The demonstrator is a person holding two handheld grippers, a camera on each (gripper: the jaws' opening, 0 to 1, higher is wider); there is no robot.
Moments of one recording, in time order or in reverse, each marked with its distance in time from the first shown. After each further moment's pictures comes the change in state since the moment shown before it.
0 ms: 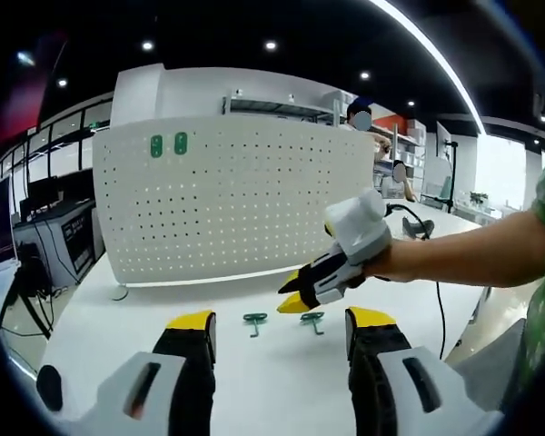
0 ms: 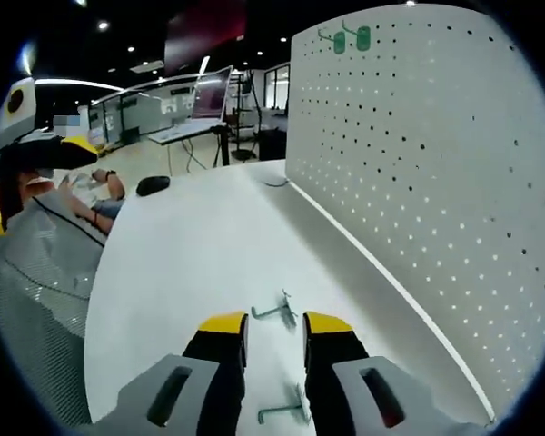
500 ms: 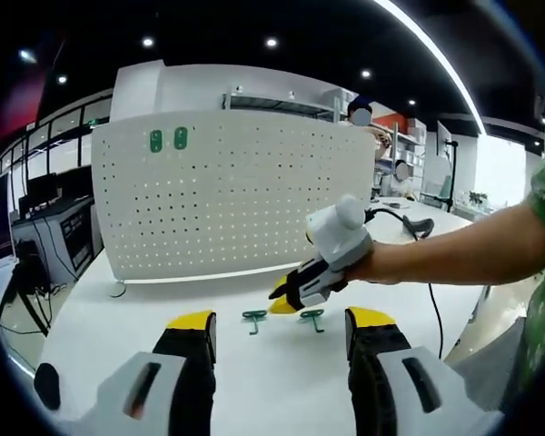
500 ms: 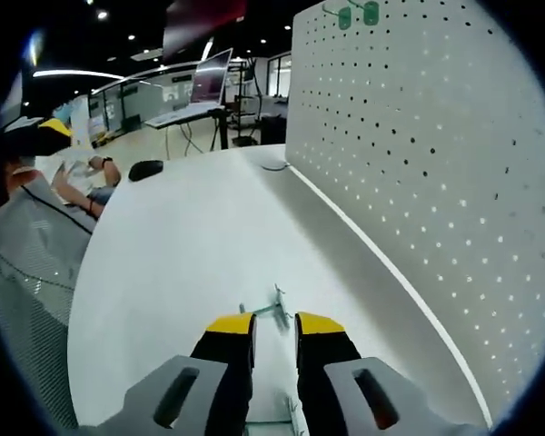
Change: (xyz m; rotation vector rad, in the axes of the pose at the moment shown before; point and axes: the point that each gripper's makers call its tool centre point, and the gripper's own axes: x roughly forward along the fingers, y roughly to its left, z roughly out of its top) left arm 0.003 0.000 -0.003 -0.005 0.014 -0.007; right arm 0.024 -0.007 -0.009 -0.021 0.057 0.006
